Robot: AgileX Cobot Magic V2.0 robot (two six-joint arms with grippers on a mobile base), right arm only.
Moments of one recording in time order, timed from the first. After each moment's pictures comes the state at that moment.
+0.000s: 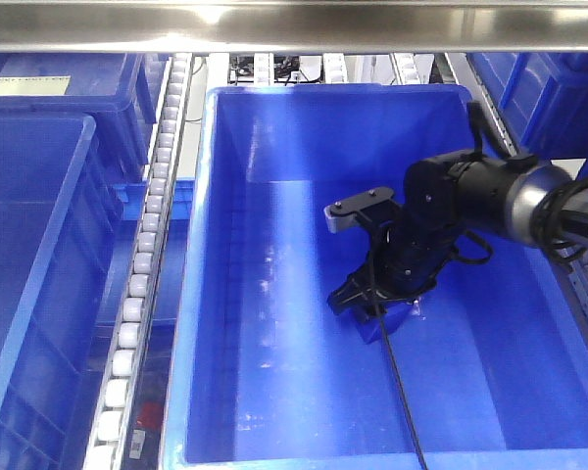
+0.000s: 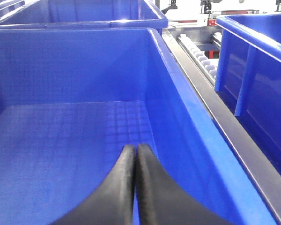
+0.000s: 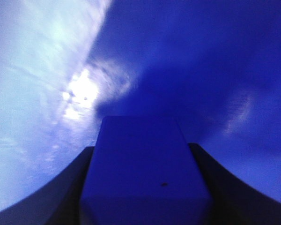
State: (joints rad) arm 0.41 1.91 -1.32 0.03 0.86 -0.09
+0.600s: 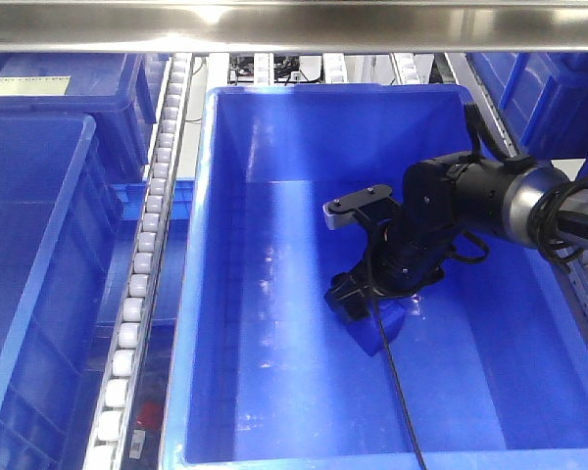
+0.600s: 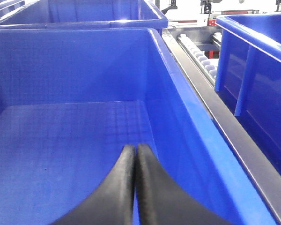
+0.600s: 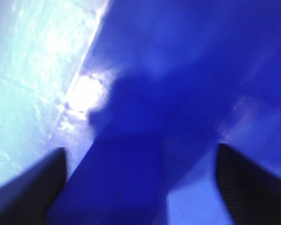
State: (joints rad) arm 0.41 1.90 -1.32 0.03 0.82 -0.09
